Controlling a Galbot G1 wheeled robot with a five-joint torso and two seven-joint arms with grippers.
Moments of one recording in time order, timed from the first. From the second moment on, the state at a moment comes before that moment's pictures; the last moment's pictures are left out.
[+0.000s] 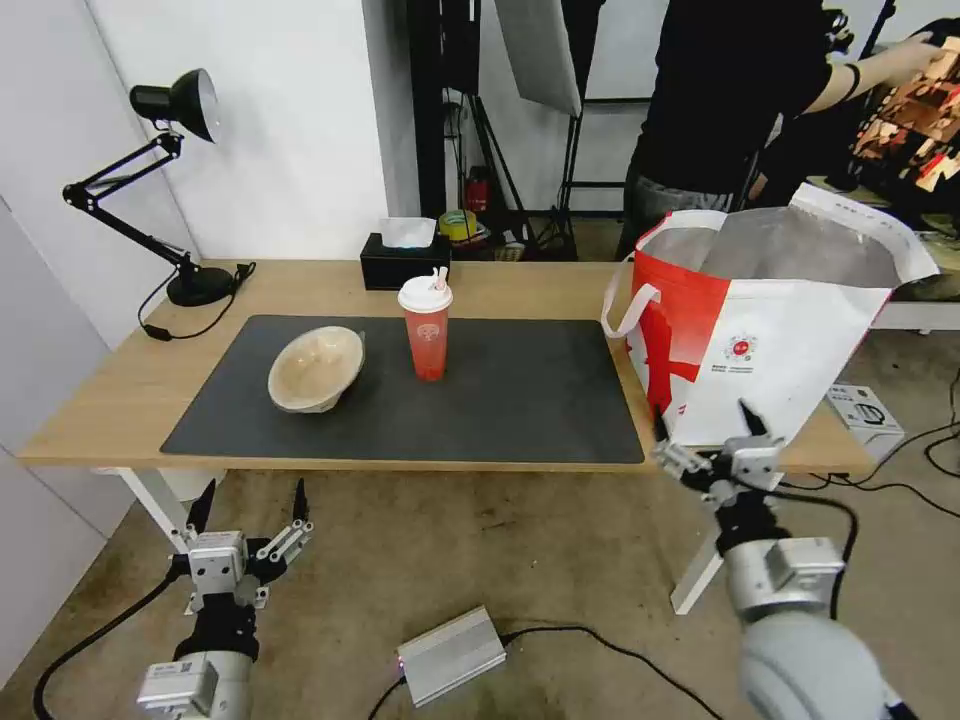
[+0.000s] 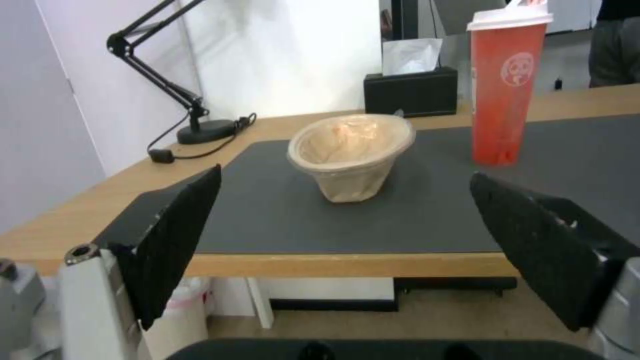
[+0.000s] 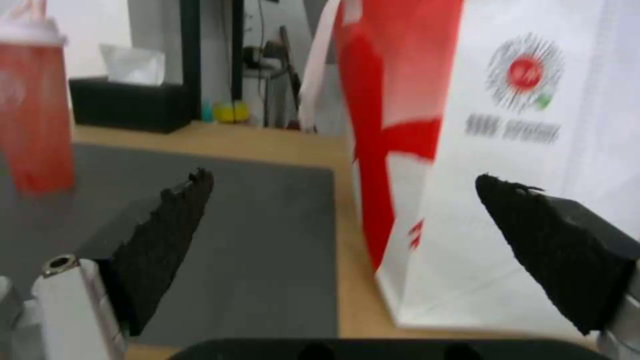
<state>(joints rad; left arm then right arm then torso) 1.86 -1.58 -0.67 -2.33 0.04 -0.08 -0.02 -1.55 0.98 0.34 2.22 0.29 -0.01 0.46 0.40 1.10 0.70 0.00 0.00</state>
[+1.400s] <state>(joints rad) 1.85 -1.58 -0.67 -2.31 0.04 -0.08 -0.02 -1.68 1.01 0.30 2.11 0.19 0.14 0.57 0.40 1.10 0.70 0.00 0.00</state>
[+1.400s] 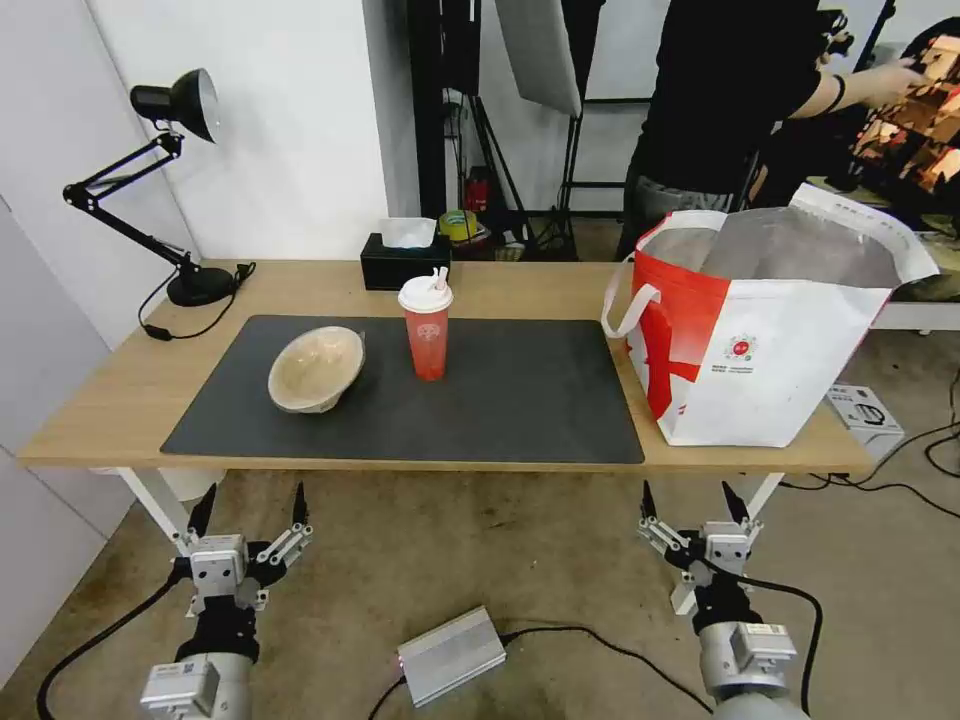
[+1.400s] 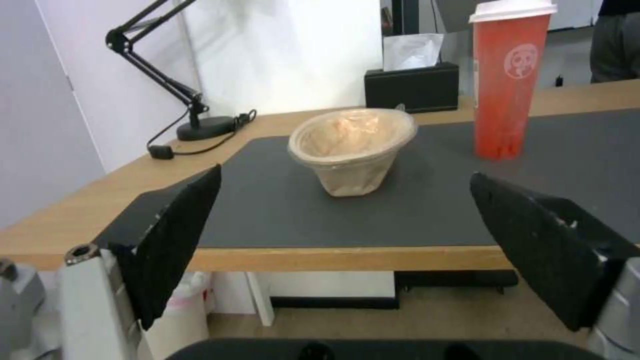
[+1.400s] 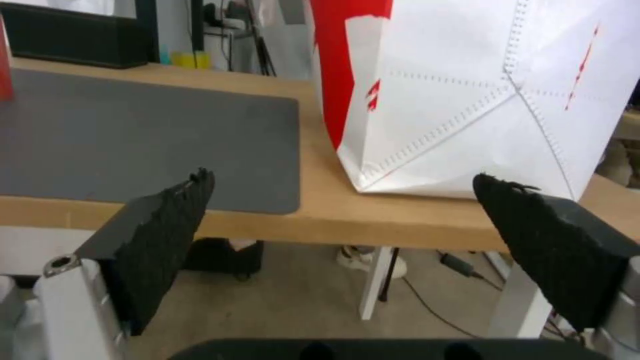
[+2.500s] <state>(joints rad) 1.84 -1.57 -0.66 -2.32 0.04 -0.08 -0.01 -1.40 0.86 0.18 2.25 0.37 0.07 0.42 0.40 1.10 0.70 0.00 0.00</state>
